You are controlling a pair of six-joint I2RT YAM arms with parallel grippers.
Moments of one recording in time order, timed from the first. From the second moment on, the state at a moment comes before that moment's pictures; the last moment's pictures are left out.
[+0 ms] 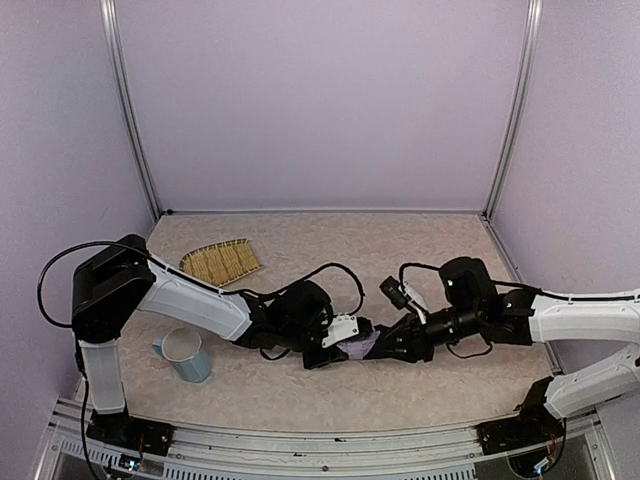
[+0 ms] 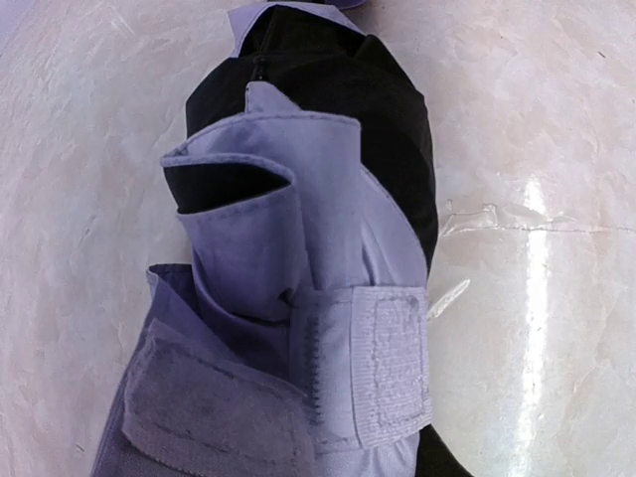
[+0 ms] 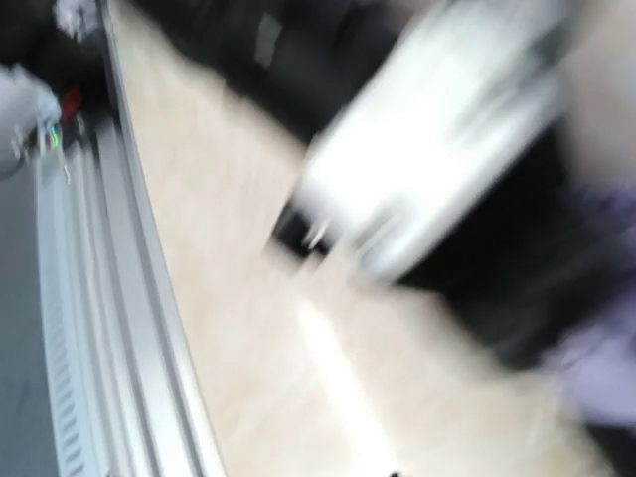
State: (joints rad) left arm -1.05 1.98 1.08 0.07 0.11 0.43; right arm 0.88 1.19 0.57 -0.03 -0.52 0.23
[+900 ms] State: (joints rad) left arm -1.07 1.97 1.06 0.09 0.08 0.50; right arm 0.67 1.85 1.11 -0.30 -0.92 -0.53
